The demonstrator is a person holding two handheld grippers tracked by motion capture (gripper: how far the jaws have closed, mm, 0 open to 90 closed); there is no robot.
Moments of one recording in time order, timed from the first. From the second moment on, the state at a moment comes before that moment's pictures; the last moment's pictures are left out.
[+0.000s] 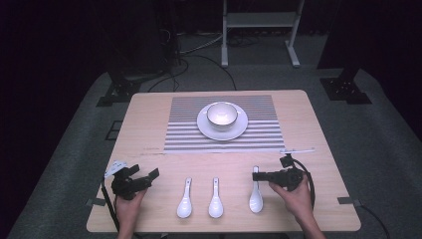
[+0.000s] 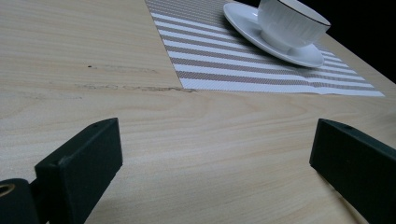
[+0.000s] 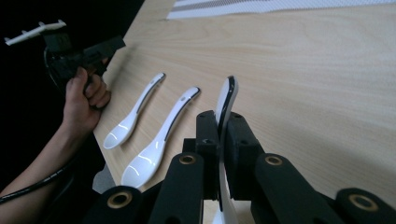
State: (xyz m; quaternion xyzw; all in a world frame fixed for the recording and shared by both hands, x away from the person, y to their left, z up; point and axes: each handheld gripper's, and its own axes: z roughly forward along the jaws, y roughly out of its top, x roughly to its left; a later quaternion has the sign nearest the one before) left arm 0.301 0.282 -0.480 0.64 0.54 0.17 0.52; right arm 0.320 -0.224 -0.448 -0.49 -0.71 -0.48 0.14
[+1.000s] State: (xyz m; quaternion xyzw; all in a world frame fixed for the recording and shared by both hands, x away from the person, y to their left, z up) left arm 0.301 0.282 -0.480 0.64 0.54 0.17 0.52; right arm 0.336 -0.231 -0.440 -0.50 -0.68 -0.52 0.16
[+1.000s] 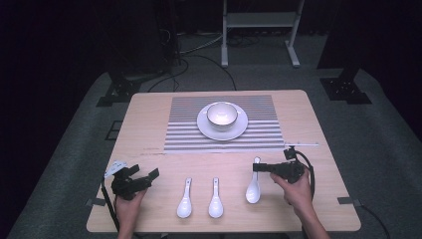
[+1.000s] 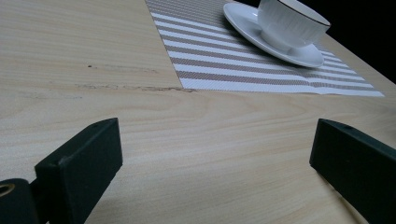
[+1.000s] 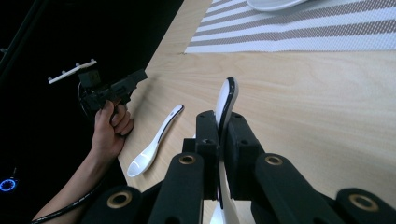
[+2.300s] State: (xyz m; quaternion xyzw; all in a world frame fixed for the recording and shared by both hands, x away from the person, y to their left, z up) left arm 0.301 0.283 -0.480 0.64 0.54 0.17 0.52; right arm 0.407 -0.201 -0.410 -0.50 -0.66 -0.54 0.14
